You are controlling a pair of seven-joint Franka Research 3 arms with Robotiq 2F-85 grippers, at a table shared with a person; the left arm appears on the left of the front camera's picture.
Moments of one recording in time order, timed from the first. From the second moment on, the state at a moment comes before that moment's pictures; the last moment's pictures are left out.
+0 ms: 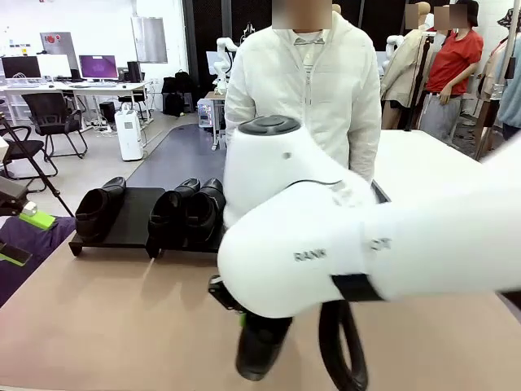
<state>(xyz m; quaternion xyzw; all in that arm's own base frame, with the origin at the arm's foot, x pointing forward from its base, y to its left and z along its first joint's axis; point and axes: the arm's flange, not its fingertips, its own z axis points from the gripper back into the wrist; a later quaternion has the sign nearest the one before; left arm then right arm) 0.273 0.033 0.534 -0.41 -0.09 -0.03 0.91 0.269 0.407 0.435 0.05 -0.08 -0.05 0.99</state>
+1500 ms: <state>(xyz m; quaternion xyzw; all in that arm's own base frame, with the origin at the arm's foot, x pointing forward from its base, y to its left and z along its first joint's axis) 0.273 0.033 0.533 -0.41 -0.09 -0.03 0.91 0.300 0.333 0.478 0.11 -0.12 0.00 0.99</state>
